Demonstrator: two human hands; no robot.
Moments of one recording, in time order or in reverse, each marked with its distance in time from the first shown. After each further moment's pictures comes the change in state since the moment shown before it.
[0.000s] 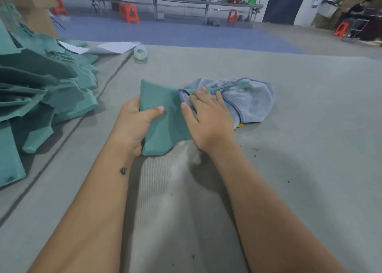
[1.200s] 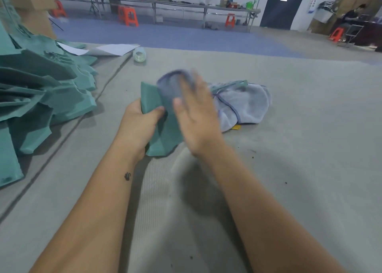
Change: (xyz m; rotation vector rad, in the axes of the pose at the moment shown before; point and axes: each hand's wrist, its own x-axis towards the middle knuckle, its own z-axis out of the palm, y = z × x) left_hand -0.004 -0.001 0.007 0.086 0.075 0.023; right_hand -0.001 -0.021 0.001 0.350 0.091 -0.032
